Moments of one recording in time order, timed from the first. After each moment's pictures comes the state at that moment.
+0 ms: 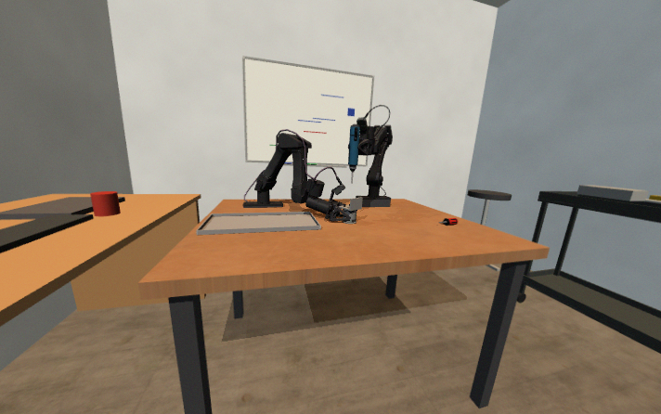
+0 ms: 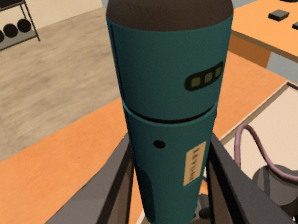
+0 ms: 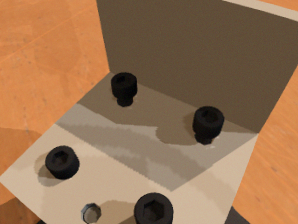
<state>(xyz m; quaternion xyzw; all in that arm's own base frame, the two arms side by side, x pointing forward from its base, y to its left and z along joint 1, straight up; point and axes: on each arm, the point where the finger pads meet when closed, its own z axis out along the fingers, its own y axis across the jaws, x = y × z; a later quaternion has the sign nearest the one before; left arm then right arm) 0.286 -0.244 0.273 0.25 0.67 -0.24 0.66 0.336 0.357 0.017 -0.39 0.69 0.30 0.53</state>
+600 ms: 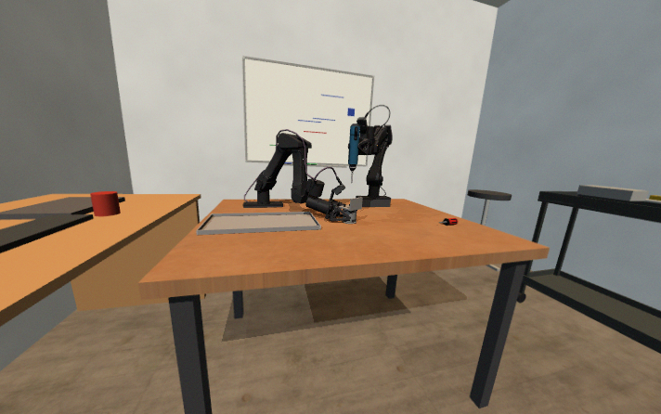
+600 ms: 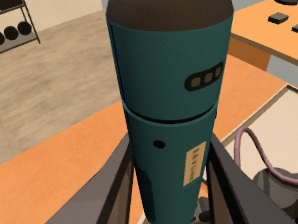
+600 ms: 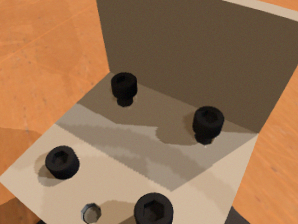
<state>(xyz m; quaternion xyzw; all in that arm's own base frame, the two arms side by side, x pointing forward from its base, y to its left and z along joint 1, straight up) 0.286 -0.245 0.275 0.25 0.66 -0.24 0.66 0.336 0.357 0.017 -0.39 0.69 0.30 0.53</state>
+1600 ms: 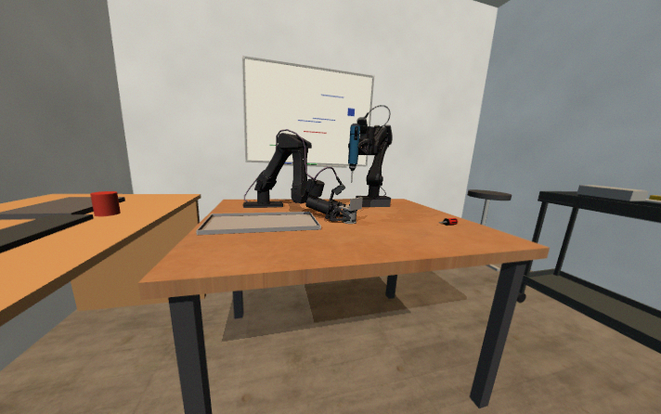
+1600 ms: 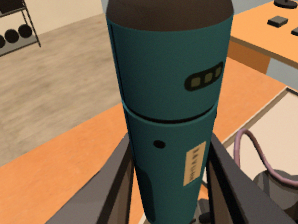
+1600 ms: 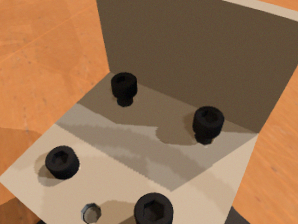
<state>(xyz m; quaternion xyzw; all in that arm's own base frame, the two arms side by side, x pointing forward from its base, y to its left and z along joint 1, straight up) 0.286 -0.244 0.276 0.24 0.66 -0.25 0.67 0.336 0.357 0.017 -0.39 0.69 0.30 0.53</state>
